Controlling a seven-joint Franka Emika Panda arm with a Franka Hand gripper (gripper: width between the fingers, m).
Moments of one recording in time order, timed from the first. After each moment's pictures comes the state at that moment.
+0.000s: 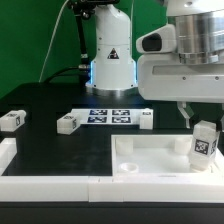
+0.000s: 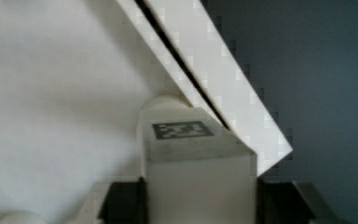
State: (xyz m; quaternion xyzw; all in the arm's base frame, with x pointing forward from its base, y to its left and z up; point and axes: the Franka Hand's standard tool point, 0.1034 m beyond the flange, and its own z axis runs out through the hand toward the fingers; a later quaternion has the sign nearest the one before) arm 0.636 0.120 0.094 -0.94 0.34 0.02 0.08
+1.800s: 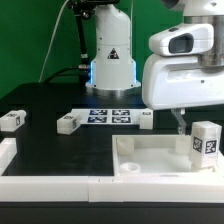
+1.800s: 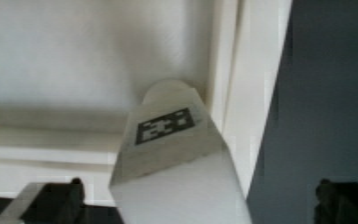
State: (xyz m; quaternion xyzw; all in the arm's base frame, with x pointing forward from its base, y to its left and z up) arm 0.632 0.127 0.088 -1.00 -0.08 -0.01 0.03
